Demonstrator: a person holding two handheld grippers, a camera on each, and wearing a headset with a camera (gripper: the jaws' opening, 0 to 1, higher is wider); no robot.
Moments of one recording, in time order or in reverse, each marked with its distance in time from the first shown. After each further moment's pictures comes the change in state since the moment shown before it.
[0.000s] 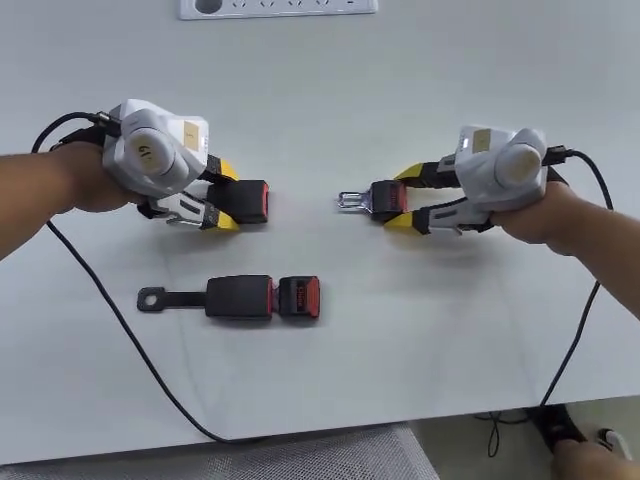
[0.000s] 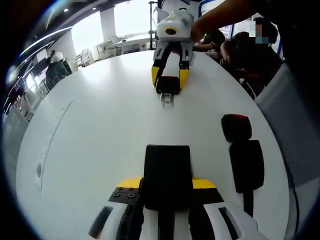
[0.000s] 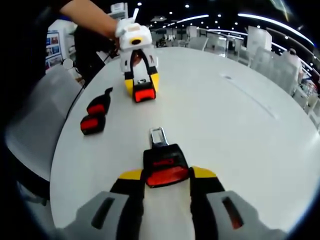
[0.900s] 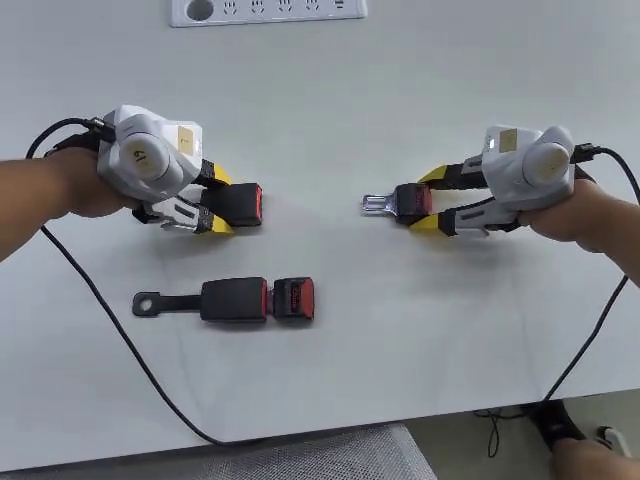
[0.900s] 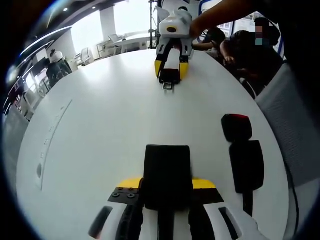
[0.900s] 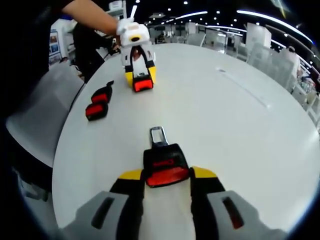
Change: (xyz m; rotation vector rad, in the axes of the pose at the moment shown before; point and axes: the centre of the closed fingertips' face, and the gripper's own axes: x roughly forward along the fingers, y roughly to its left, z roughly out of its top) left arm 0.001 0.000 0.000 -0.001 0.012 0.002; right arm -0.025 -0.007 -0.024 0.005 0.033 -0.006
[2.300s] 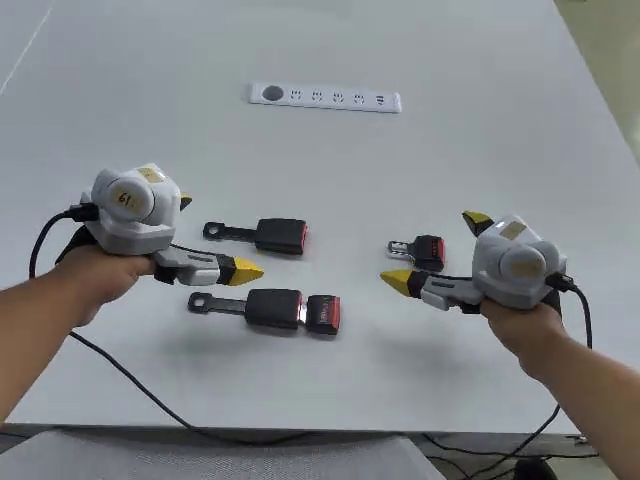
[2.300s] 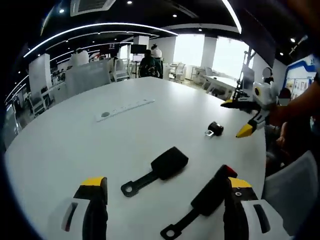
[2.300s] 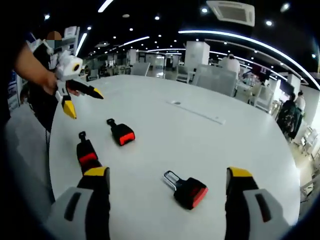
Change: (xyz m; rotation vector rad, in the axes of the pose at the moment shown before) left arm -0.121 -0.056 -0.008 -0.664 -0.340 0.512; right arm -0.034 0.050 0.073 0.246 -0.256 -0.495
